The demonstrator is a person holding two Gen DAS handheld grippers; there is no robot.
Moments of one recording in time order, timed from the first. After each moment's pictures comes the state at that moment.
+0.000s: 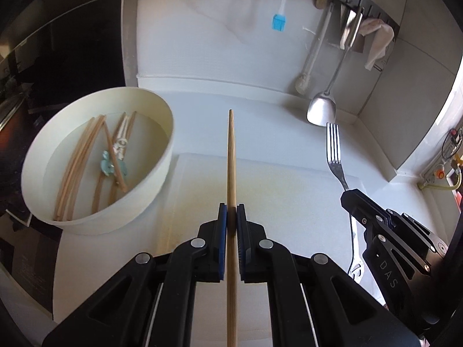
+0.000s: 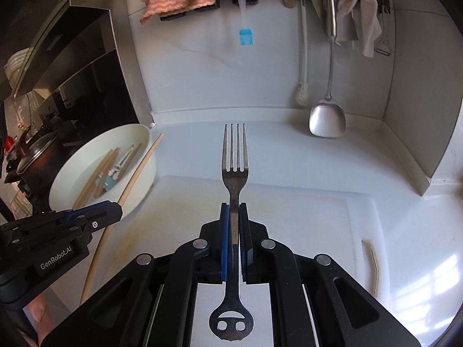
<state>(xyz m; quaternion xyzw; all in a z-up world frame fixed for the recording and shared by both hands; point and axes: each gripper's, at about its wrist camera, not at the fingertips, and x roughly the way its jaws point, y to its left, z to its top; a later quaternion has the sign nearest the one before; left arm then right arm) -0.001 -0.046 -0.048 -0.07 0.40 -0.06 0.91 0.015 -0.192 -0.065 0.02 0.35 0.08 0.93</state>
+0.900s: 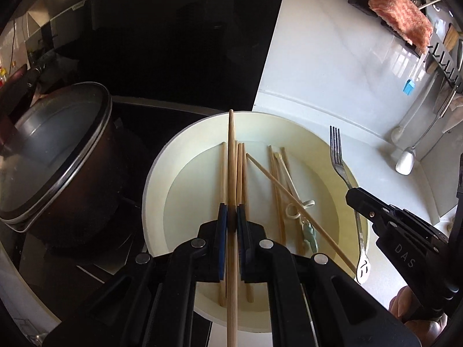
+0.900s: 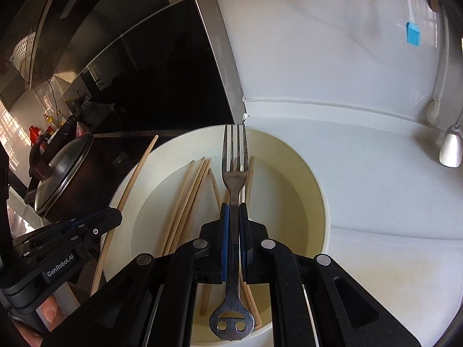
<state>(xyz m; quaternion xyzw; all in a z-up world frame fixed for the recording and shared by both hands) 0.082 0.198 -0.059 -0.11 0.43 0.02 0.89 0.151 0.040 -0.068 0.03 0.42 0.18 0.89</state>
